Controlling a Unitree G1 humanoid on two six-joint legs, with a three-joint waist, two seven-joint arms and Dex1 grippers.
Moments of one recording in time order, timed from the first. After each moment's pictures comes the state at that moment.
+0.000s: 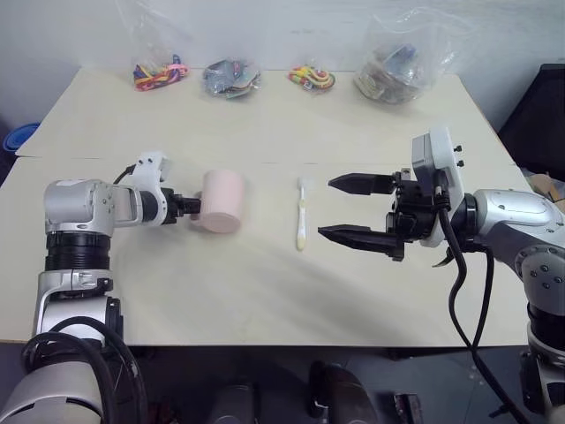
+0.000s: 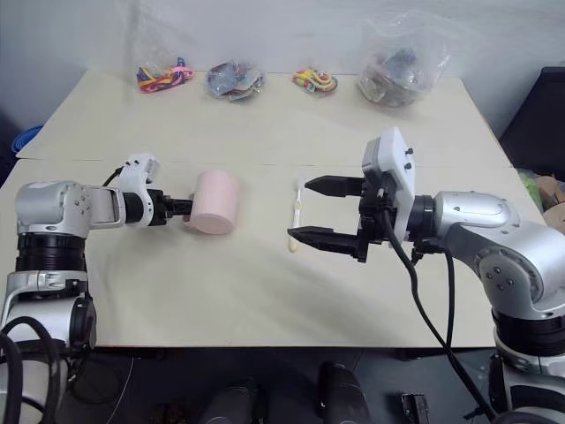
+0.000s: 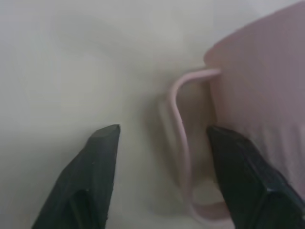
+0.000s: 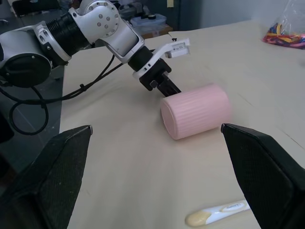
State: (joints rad) left arm -0.92 0.64 0.09 0.41 -0.42 1.31 -0.38; right arm -0.60 -0.77 -0.09 -0.49 0.93 0.88 0.82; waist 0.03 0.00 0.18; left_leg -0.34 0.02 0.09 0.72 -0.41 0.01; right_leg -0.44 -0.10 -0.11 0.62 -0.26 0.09
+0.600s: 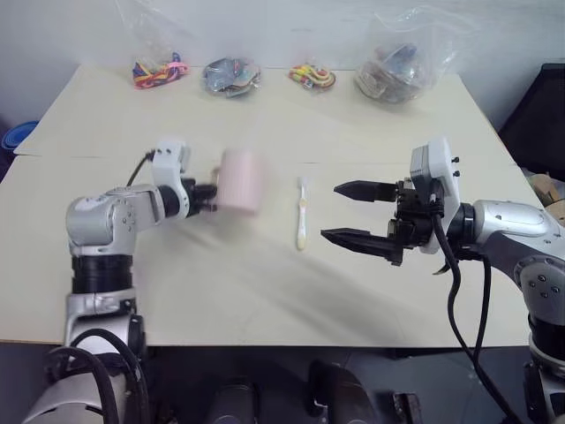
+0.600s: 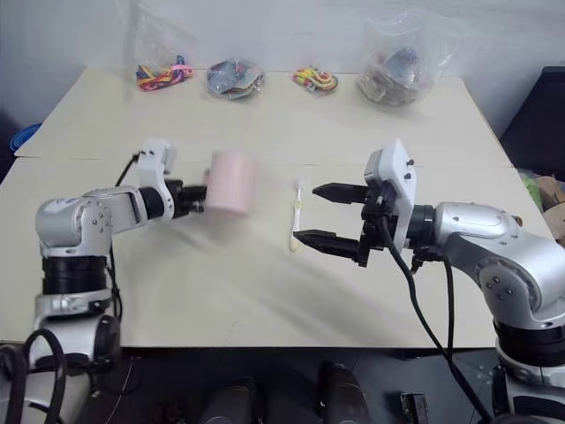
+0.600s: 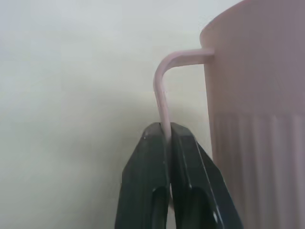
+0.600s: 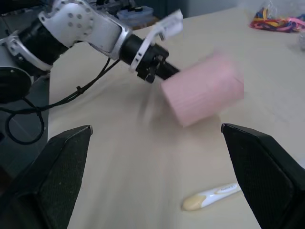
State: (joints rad) left arm -0.77 0.43 0.24 0.01 -0.40 1.04 -0.27; right arm -0.53 -0.78 -0.10 -0.50 0.91 0.87 0.76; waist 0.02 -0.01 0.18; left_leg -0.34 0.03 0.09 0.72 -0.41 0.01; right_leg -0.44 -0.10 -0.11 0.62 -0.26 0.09
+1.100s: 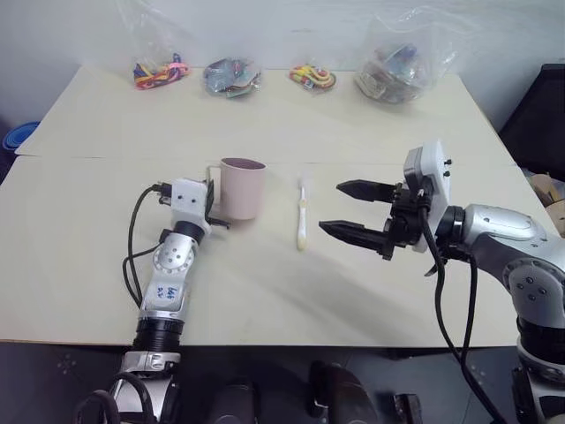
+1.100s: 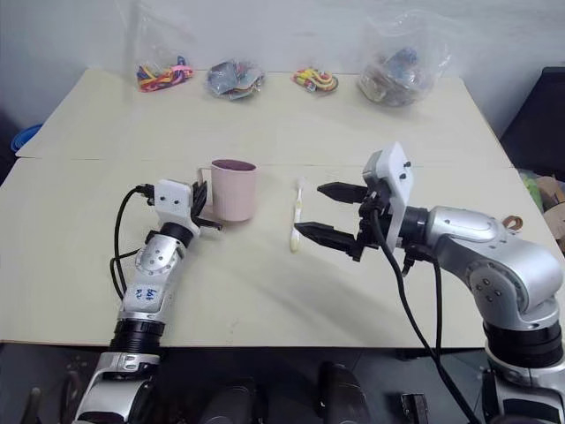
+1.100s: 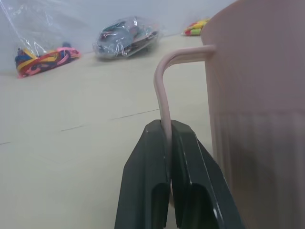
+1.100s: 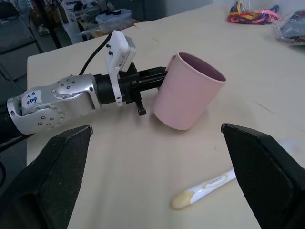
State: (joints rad) left arm -0.44 0.22 0.09 0.21 -0.01 -0.03 -0.04; right arm -0.51 -0.72 -0.10 -0.48 0.89 0.90 0.69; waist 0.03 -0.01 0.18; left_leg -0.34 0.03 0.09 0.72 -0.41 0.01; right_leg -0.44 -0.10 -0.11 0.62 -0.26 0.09
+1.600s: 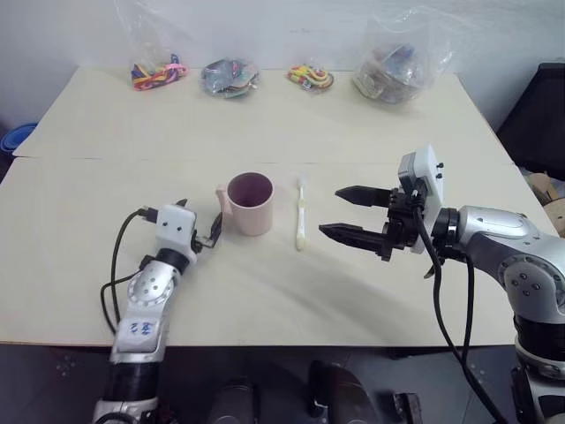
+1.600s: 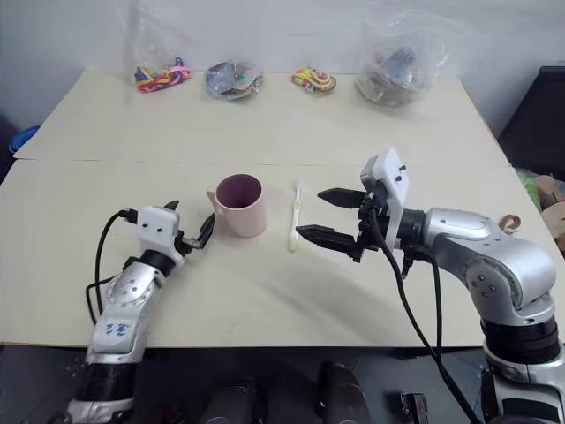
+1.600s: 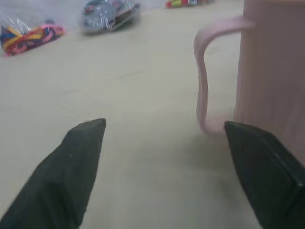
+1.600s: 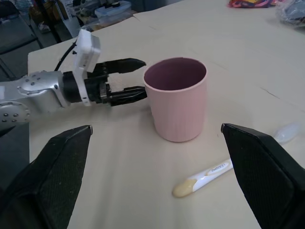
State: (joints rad) left arm -0.13 0.35 0.13 -0.24 -0.08 0.30 -0.20; right arm -0.52 -0.72 -0.07 -0.42 0.86 0.89 0.73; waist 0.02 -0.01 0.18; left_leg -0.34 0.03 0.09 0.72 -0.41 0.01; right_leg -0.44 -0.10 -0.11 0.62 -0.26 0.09
